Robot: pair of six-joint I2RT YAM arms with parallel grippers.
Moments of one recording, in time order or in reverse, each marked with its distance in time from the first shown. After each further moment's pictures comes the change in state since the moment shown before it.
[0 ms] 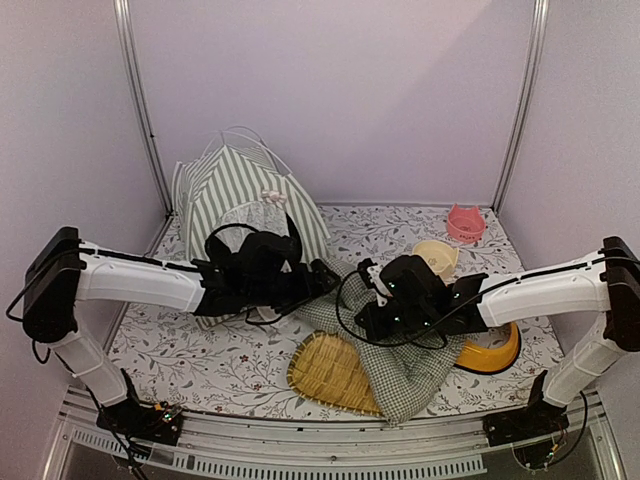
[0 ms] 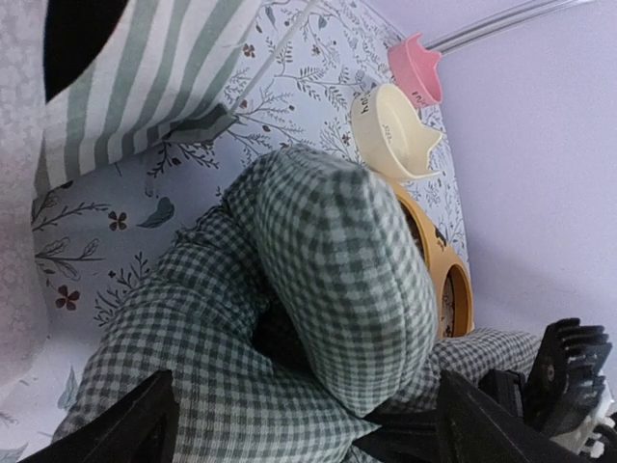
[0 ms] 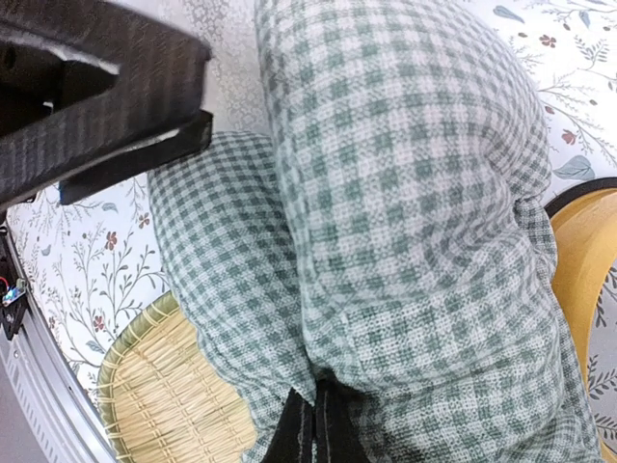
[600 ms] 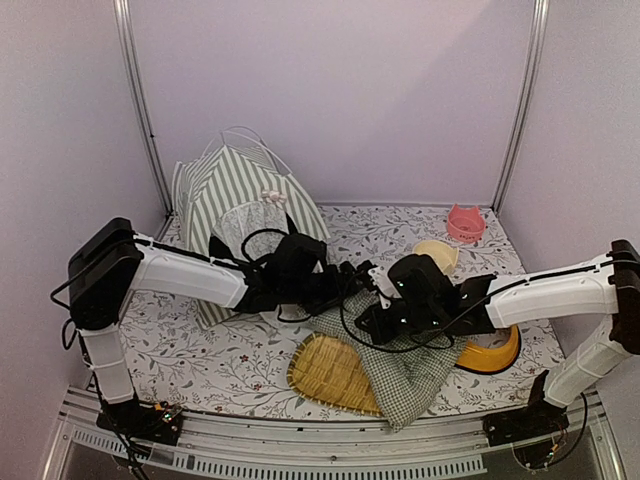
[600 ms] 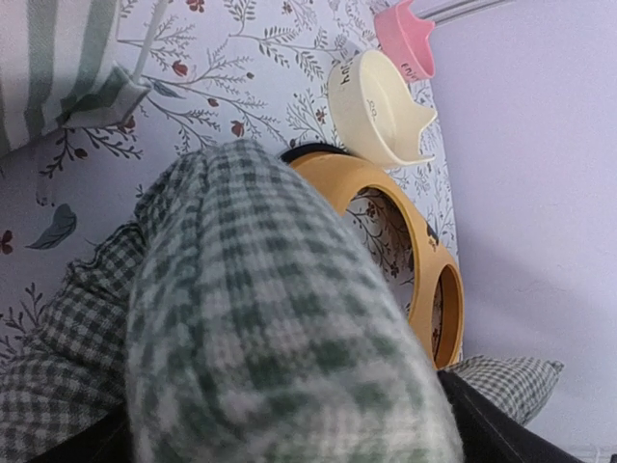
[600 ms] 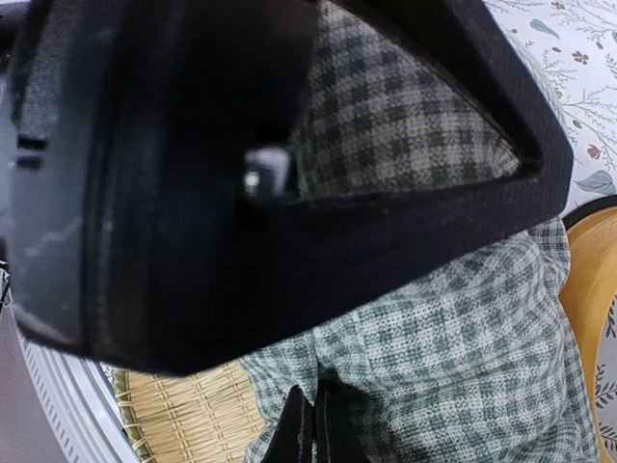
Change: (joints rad) left arm -0.013 0.230 0.166 0.074 0.077 -0.041; right arm -0.008 -0.049 -0.038 0.021 -0.101 -0.068
